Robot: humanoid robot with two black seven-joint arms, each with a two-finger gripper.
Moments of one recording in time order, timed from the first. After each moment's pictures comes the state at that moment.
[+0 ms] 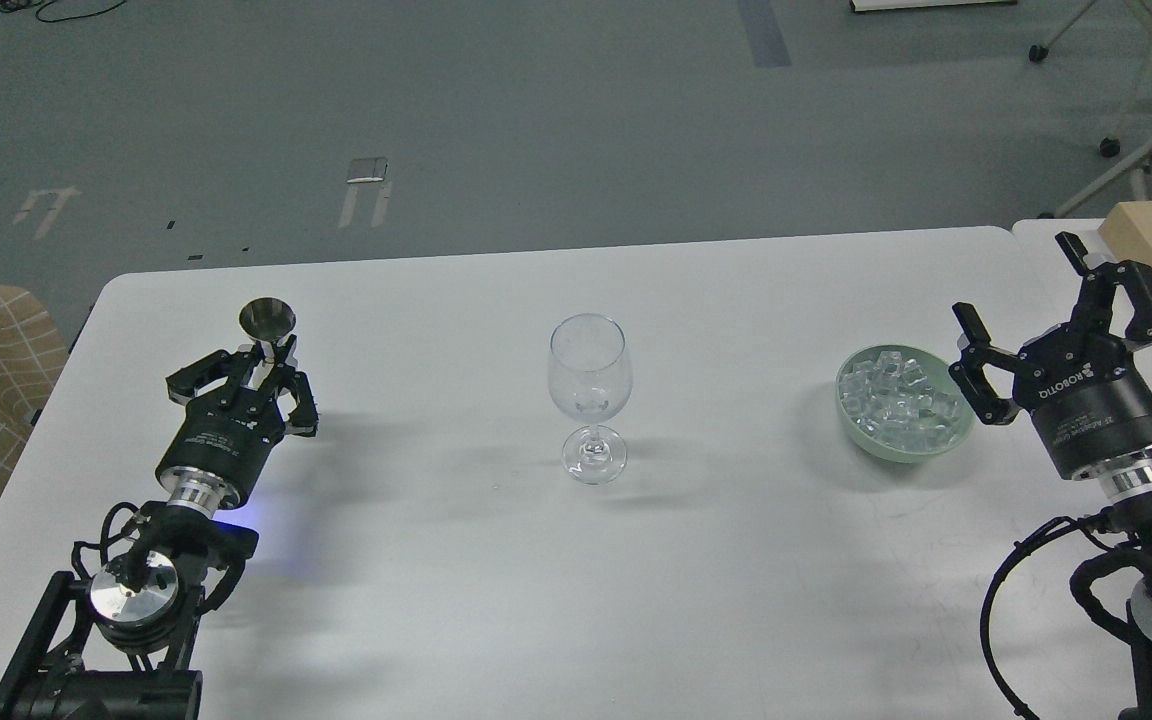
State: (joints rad) left arm -0.10 0.06 -1.65 -1.14 0.06 -0.29 0.19; right arm -0.06 0.00 1.79 1.46 -0.78 0.49 -0.02
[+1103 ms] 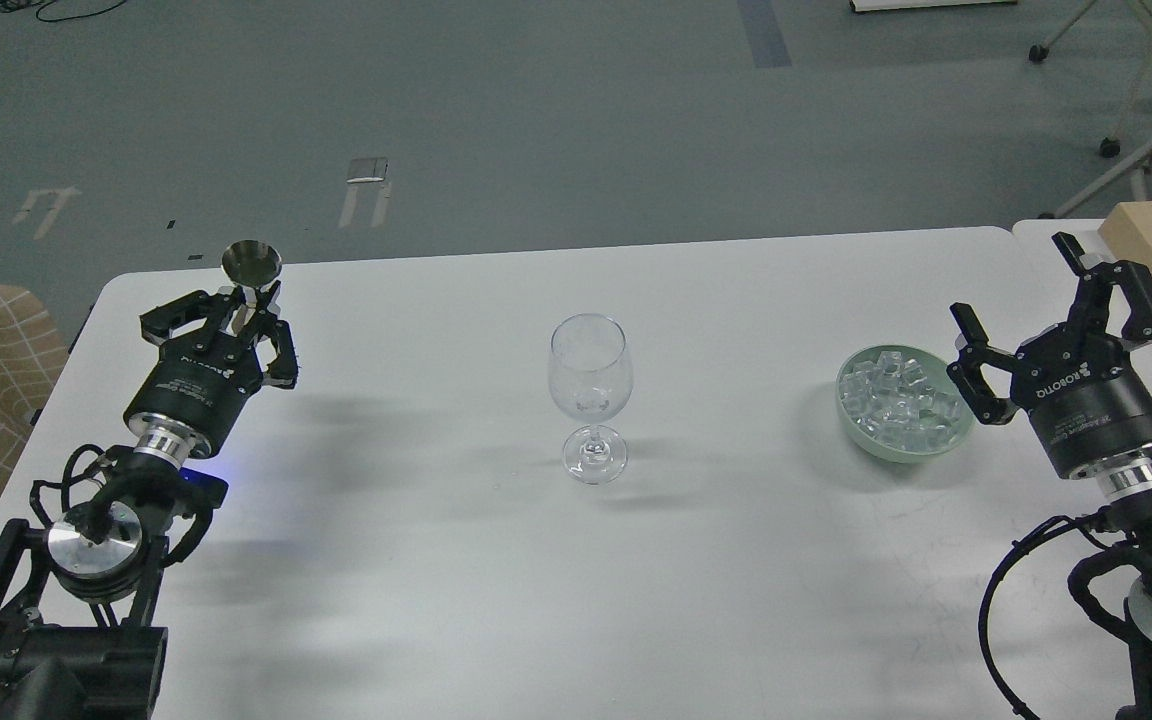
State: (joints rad) left arm -0.15 0.13 -1.66 -1.22 0.06 -0.24 0.25; right arm -0.06 0.00 1.79 1.45 -0.78 0.49 -0.02
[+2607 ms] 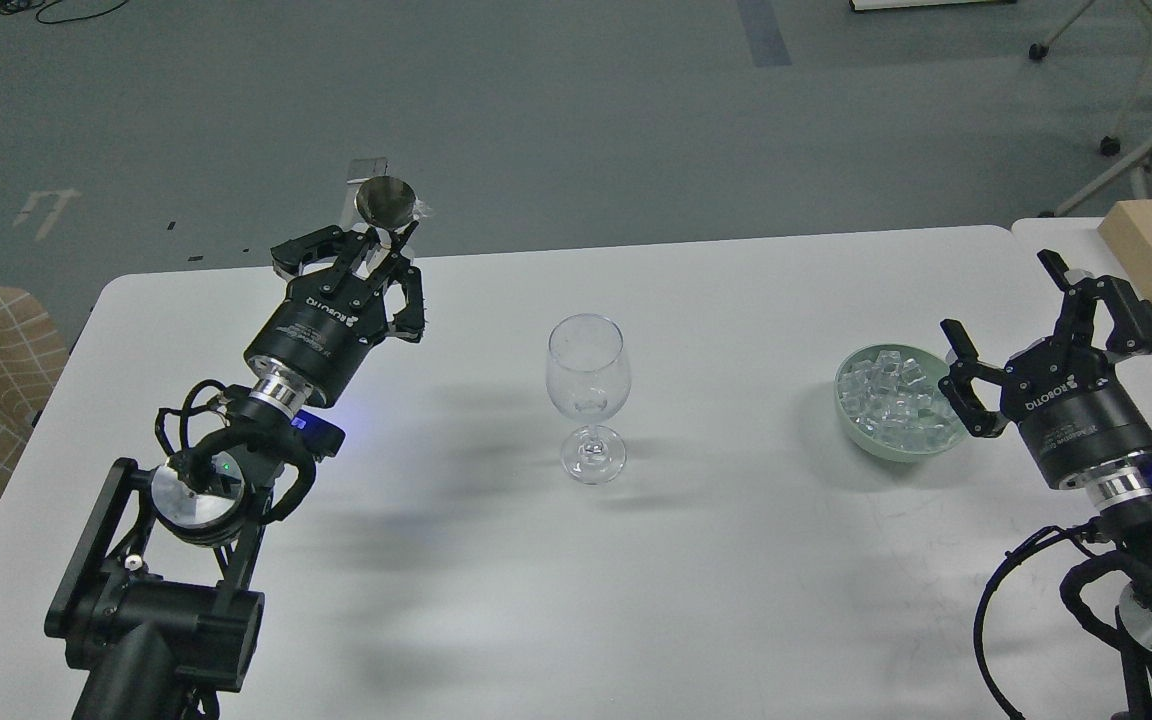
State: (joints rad) left arm -0.23 0.00 -1.50 -1.39 0.07 -0.15 0.28; right arm -0.06 0.00 1.78 1.41 -0.78 0.49 -0.02
